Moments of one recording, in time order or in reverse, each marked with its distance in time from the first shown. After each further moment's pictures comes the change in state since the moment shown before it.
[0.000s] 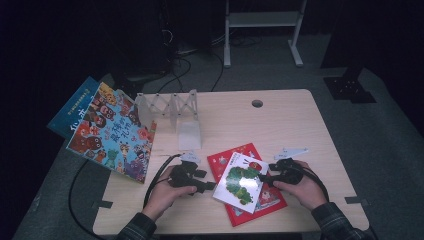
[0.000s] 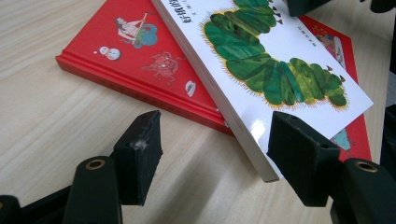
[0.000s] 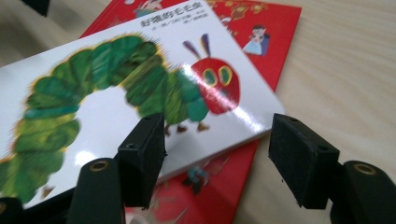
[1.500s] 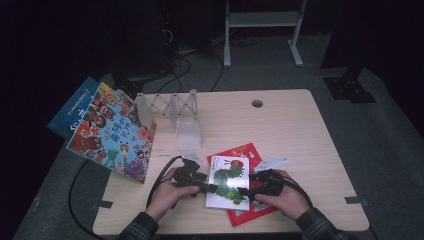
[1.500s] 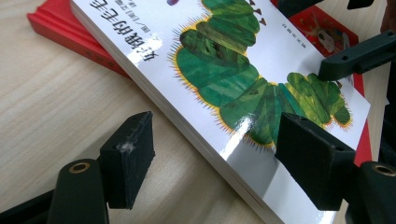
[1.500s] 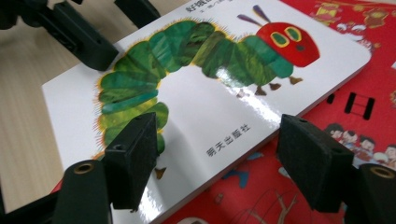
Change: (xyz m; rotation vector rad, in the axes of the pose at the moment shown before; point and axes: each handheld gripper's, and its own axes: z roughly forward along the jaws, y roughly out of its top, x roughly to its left) left arm 0.008 -0.004 0.015 0.055 -0.042 -0.097; right arm 0.055 0.004 0.026 -0.007 0.137 -0.047
